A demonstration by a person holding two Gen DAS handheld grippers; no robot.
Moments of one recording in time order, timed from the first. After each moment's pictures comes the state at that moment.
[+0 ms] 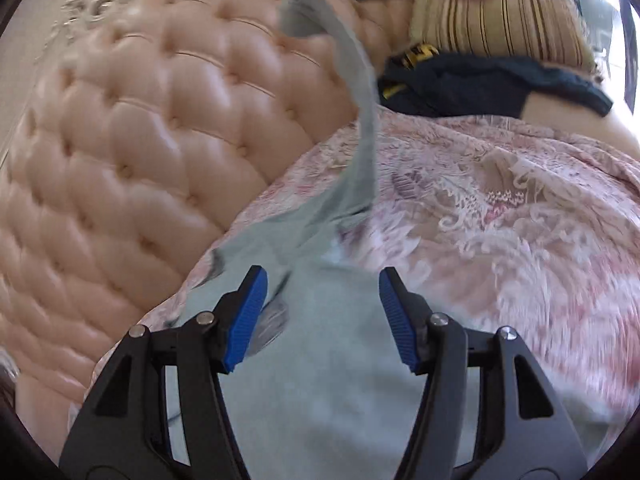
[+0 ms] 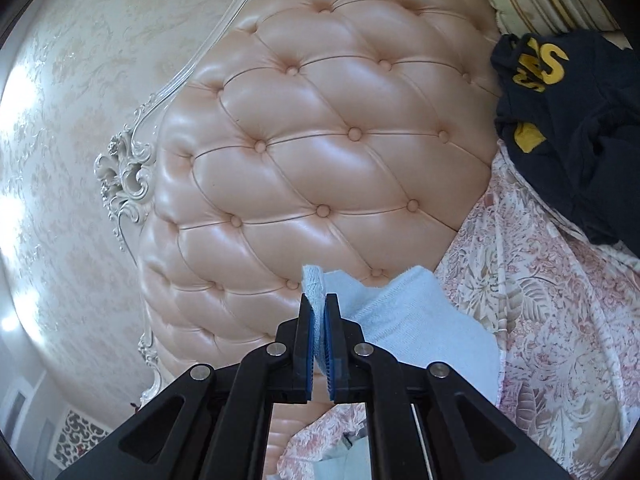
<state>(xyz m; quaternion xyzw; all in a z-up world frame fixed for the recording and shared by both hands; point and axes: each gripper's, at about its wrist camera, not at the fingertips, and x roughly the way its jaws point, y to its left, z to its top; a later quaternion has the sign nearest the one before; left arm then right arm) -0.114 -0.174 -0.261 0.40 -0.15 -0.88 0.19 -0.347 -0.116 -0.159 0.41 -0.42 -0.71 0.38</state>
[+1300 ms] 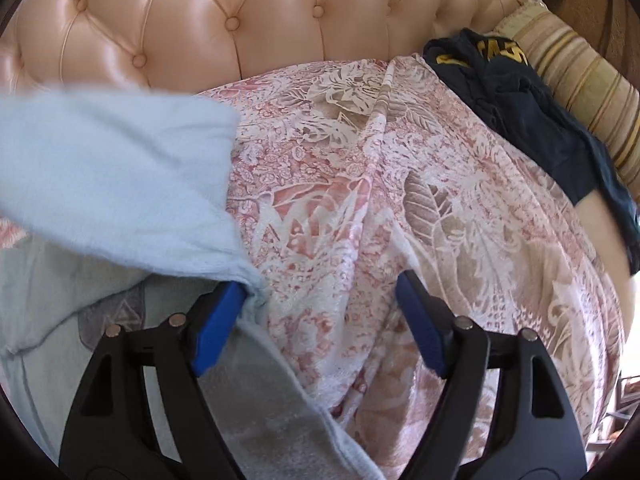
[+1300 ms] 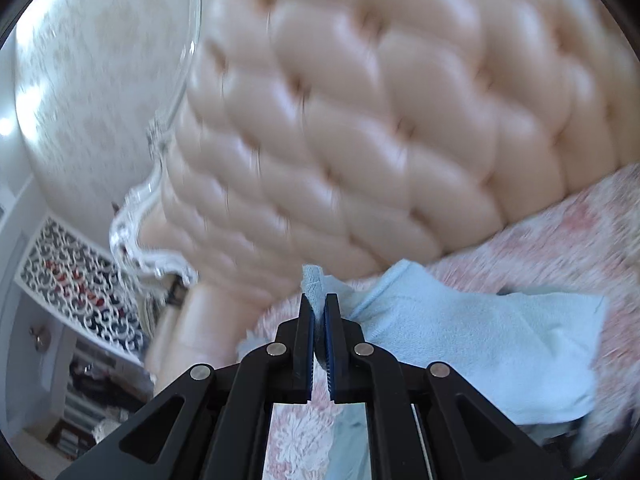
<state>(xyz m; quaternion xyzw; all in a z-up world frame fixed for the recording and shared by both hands) -0.189 -0.237 -0.310 0.47 0.16 -0.84 0.21 -0.175 -0.384 -0.121 0.51 -0.13 -0.64 0.56</state>
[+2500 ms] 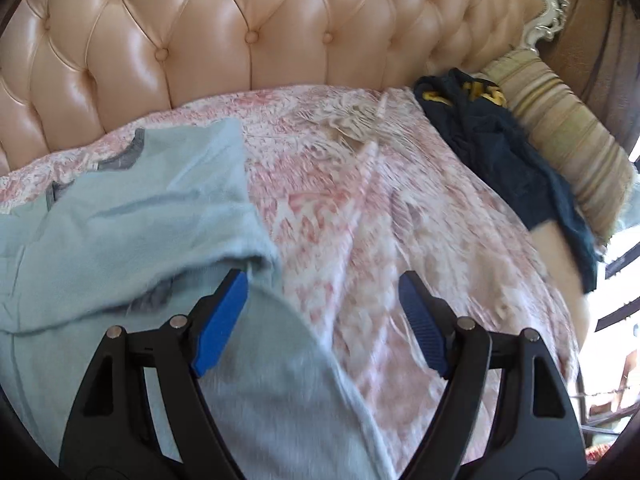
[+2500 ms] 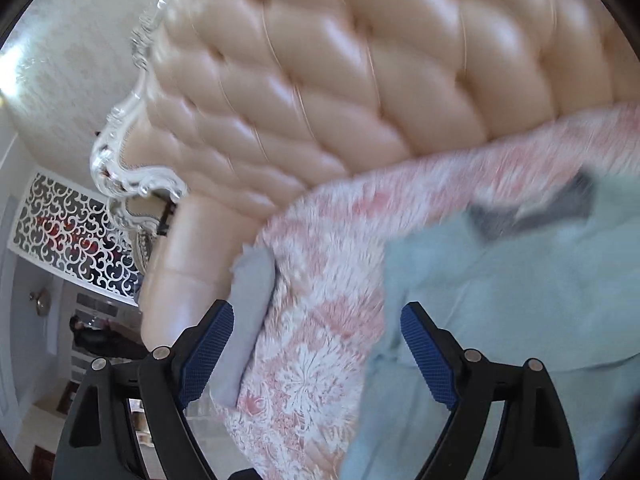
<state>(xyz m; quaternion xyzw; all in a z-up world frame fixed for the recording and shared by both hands) -0.139 -0.241 -0.274 0.43 0.23 -0.85 0.17 -0.093 -0.419 -0.150 0.56 -0.06 -0.58 0.59</state>
